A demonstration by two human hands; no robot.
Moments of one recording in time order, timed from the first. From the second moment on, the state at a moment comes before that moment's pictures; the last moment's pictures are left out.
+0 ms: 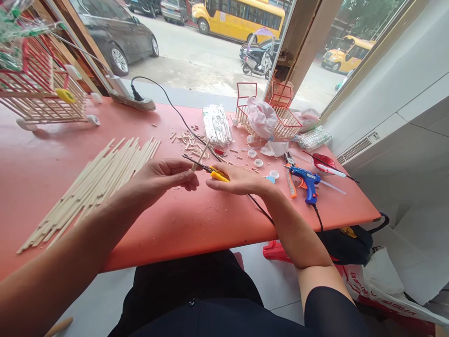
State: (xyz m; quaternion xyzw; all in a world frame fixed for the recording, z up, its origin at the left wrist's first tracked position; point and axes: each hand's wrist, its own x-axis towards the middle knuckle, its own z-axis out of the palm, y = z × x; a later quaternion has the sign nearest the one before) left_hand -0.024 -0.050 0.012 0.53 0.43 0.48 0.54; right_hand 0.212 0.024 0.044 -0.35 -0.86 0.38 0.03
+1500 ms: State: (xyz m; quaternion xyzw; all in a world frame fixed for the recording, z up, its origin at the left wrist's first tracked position) left_hand -0.017 -0.042 -0.012 0.40 0.42 0.43 0.69; right_hand 0.192 -0.010 0.059 -0.47 -0.84 0.23 -0.11
